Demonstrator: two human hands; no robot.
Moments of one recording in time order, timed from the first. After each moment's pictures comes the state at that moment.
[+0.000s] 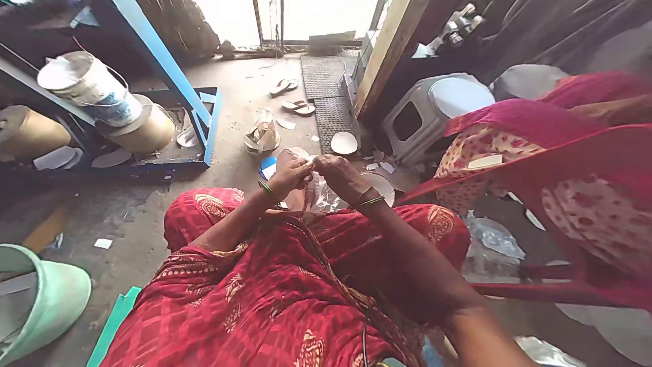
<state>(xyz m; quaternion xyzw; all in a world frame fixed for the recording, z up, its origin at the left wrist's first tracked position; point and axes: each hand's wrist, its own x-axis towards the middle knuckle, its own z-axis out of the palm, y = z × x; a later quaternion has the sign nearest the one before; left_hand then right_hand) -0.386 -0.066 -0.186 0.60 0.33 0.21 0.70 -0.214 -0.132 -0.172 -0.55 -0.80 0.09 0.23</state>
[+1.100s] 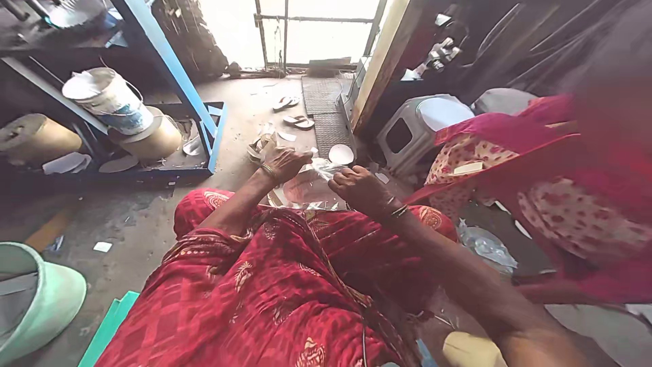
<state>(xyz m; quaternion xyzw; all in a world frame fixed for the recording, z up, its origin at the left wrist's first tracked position) -0.397 -0.043 -0.150 0.96 0.27 0.06 0.01 -0.183 -0.184 -0.148 -0.44 -0.88 -0.17 0.06</state>
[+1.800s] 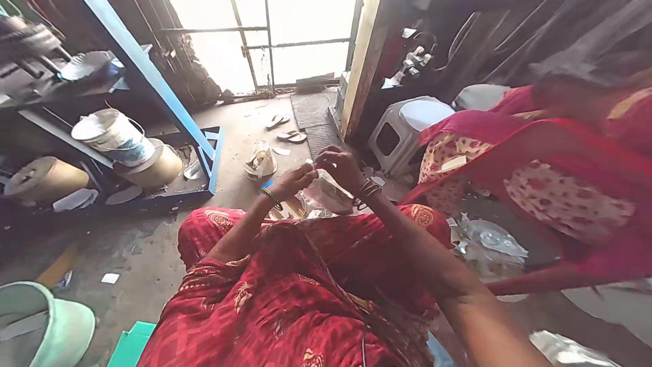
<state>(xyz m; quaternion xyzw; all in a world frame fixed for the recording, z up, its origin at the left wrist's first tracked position) -0.375 -0.074 -0.135 0.86 0.24 0.16 0.43 -0.175 -0.129 -0.148 -0.46 -0.75 0.09 0.47</state>
